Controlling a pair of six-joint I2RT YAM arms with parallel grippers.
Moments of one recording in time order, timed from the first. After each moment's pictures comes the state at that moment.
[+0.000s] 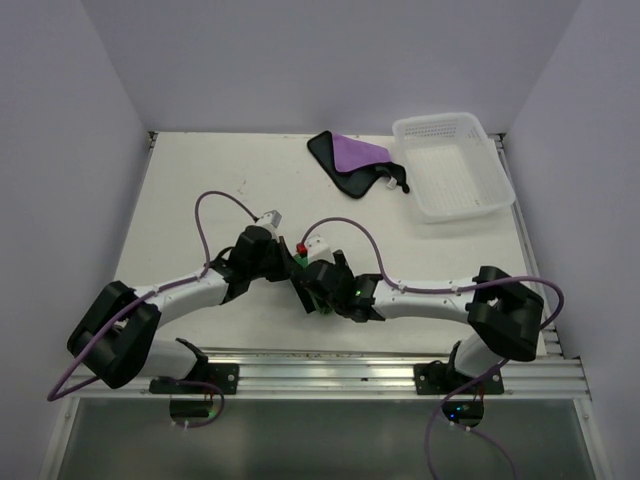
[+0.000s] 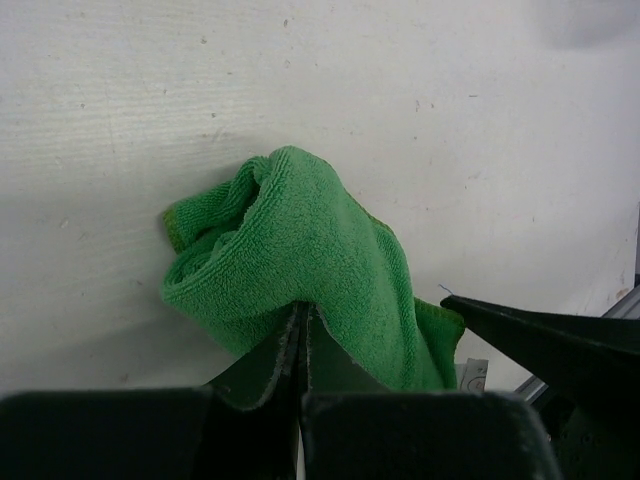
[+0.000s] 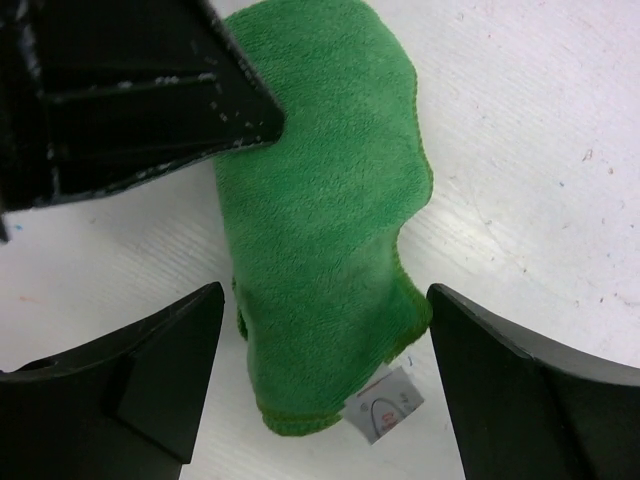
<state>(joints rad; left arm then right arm) -0.59 1.35 0.56 0.12 0.13 -0.75 1.17 1.58 0.91 -0.18 0.51 0.44</state>
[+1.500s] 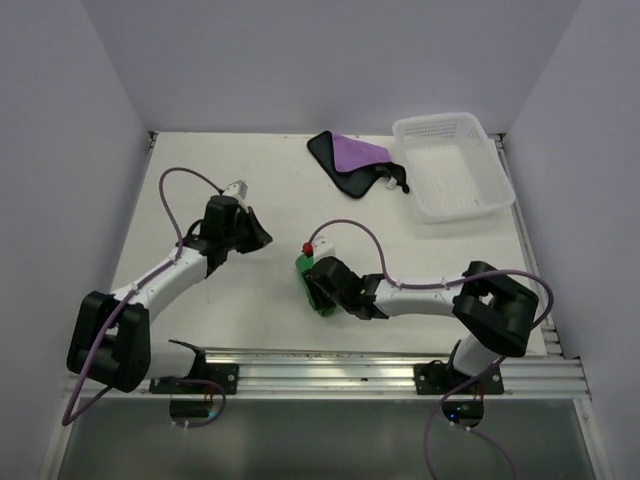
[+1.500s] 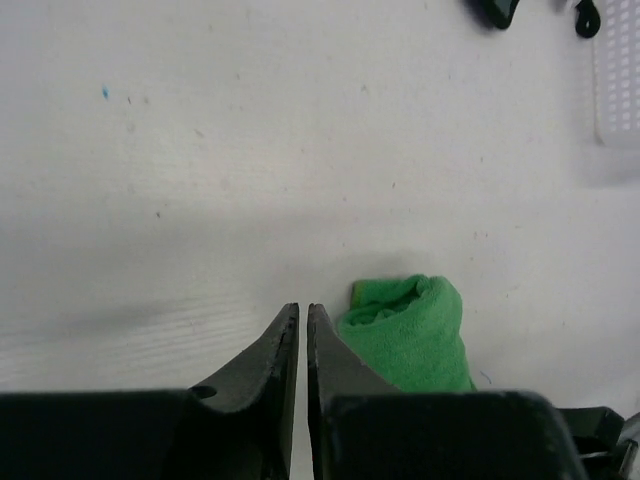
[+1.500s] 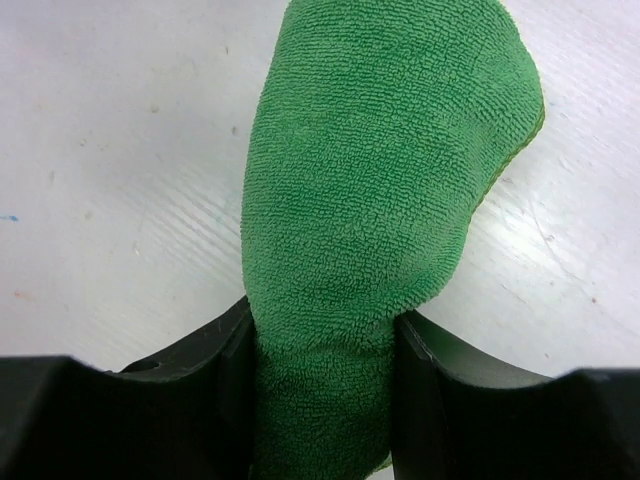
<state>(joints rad) -0.33 1.32 0.70 -0.09 0.16 -0.61 1.08 1.64 0.82 0.03 0.32 0.44</state>
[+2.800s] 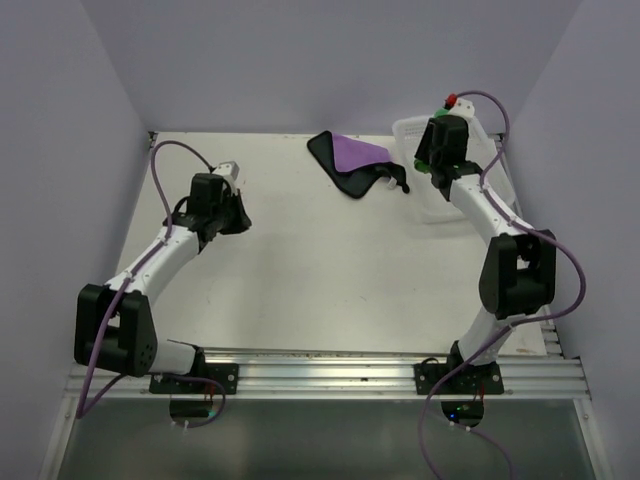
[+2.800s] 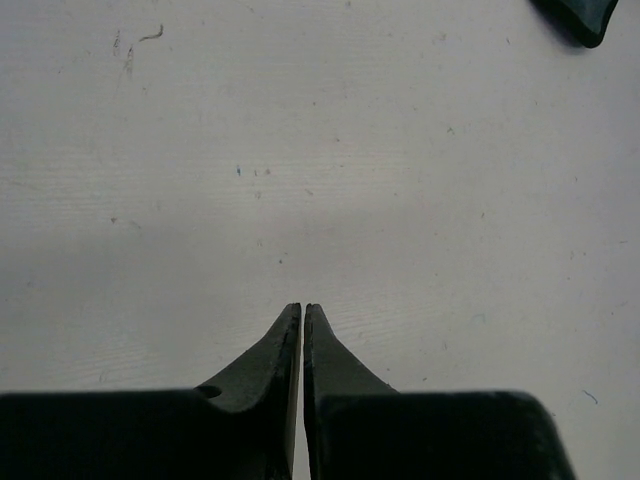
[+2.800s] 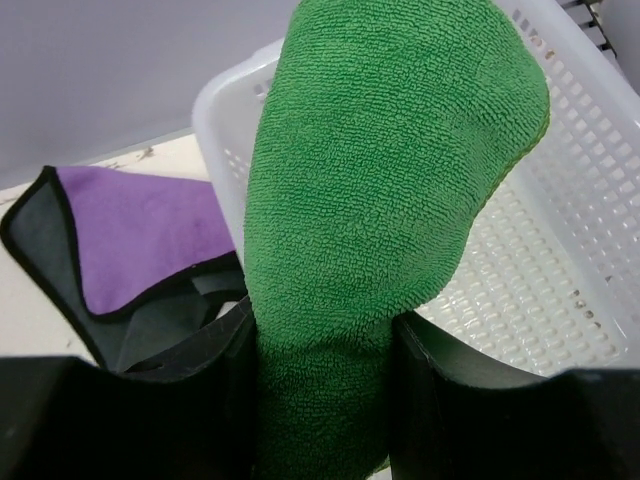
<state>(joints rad) -0.20 1.38 0.94 -0.30 0.13 -0.31 0.16 1.74 1.43 -0.09 0.33 0.29</state>
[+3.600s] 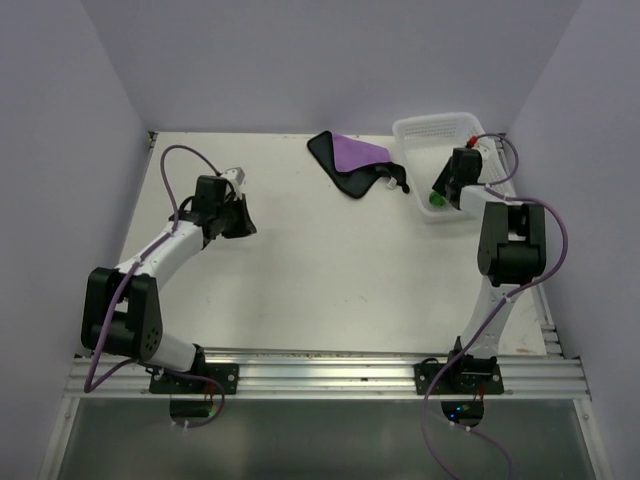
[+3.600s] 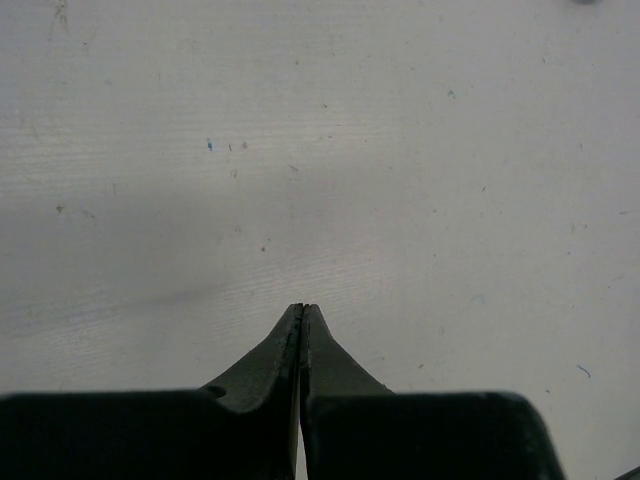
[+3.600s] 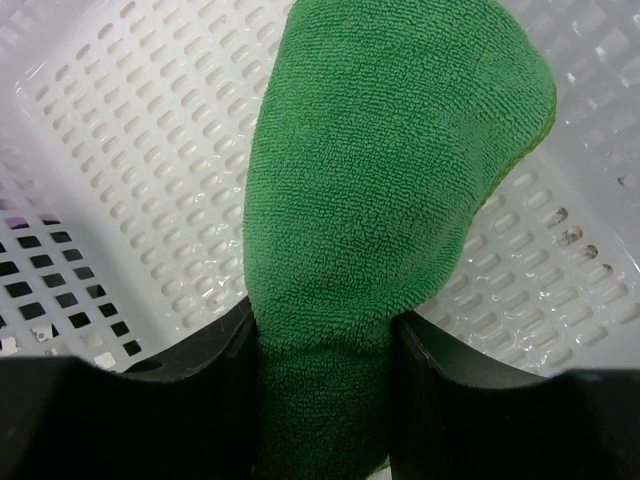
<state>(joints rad) -0.18 1.47 0.94 -0.30 0.21 -0.31 -0.05 2.01 1.30 0.04 0.21 0.42</state>
